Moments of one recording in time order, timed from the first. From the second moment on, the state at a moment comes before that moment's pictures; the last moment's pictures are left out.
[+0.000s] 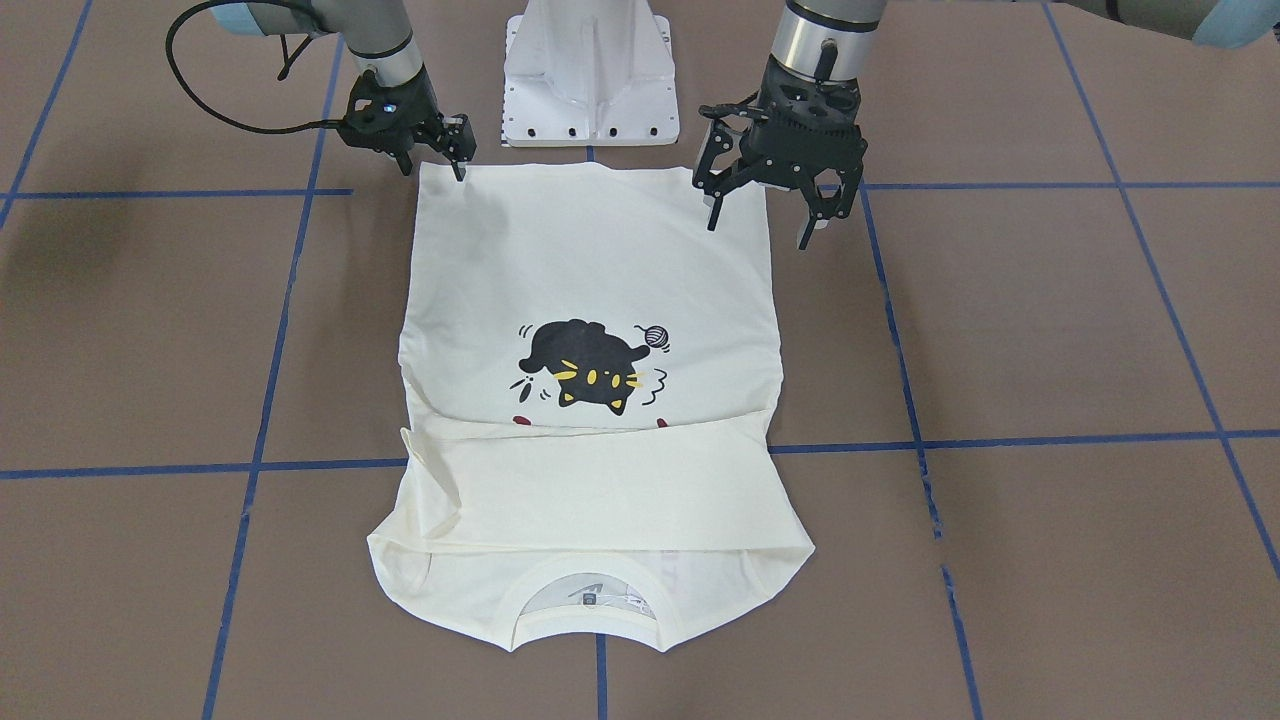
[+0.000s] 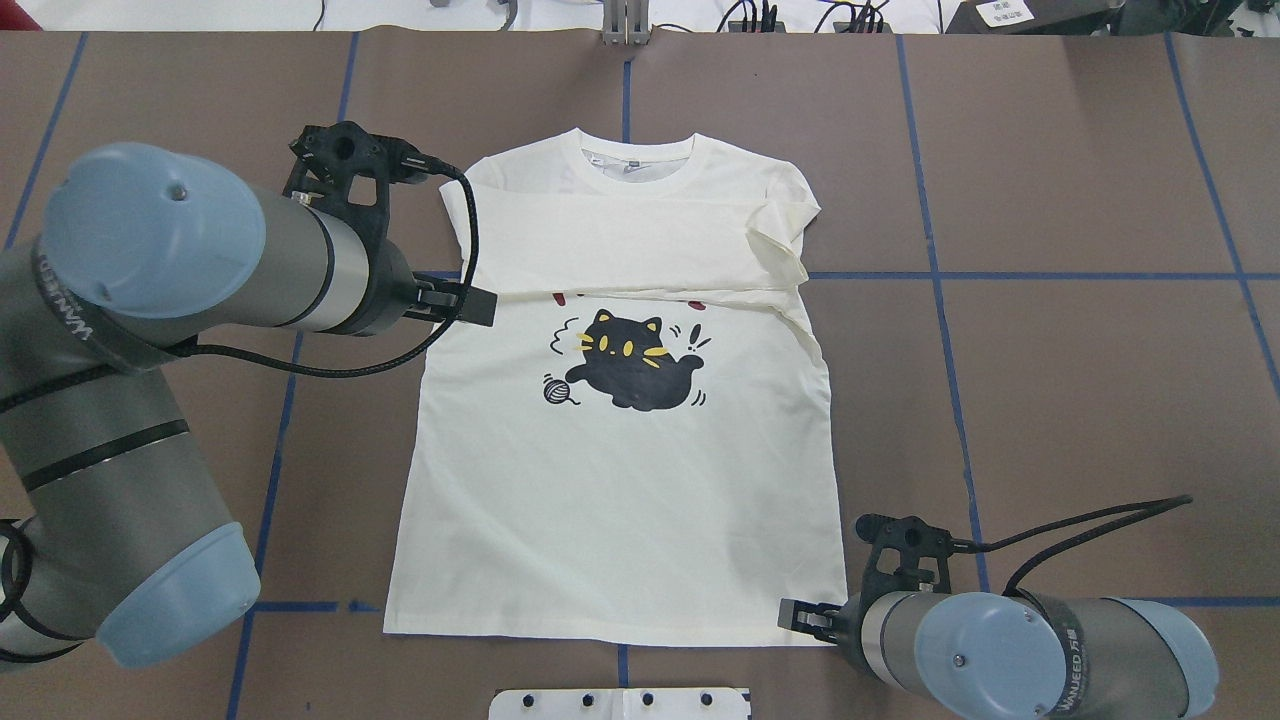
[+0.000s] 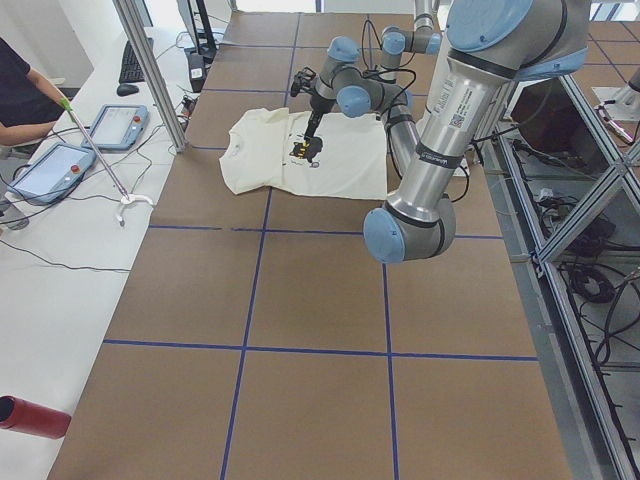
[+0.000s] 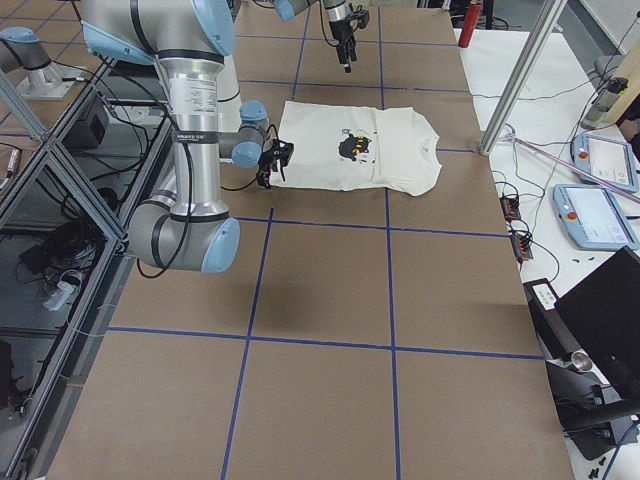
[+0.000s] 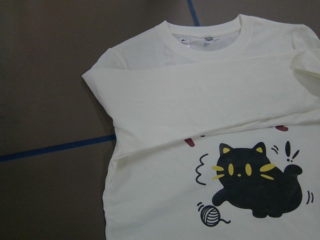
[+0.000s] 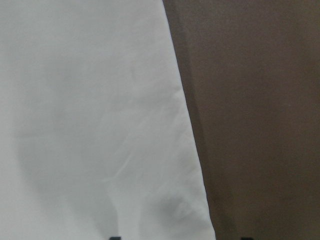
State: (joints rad) left arm -0.61 -2.07 -2.10 -1.53 -1.73 -0.99; right arm 0.09 -1.49 2.07 -1.31 1.57 1.73
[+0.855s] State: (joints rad) left arm -0.61 -2.06 -2.10 -1.53 -1.74 -1.02; right arm 0.10 -1.50 2.10 -1.31 1.59 1.74
